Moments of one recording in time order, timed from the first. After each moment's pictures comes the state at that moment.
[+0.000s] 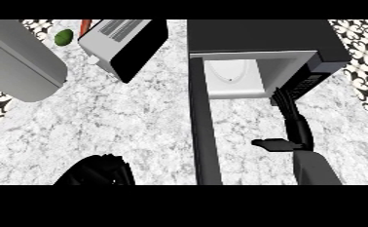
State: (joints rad) left arm 0.27 0.00 -0.26 -2.12 0.04 -0.42 0.09; right arm -0.38 -0.16 -0.30 -0.48 0.15 0.14 -0.98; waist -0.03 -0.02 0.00
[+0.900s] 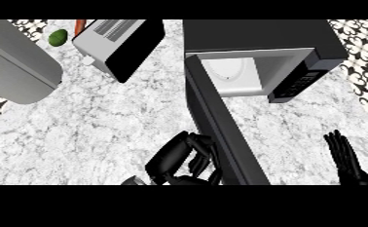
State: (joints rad) left arm -0.16 0.00 -0.62 -1.48 -0.16 -0.06 -0.09; right arm 0.19 -0.25 -0.22 -1.15 0.03 0.27 -0.90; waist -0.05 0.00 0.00
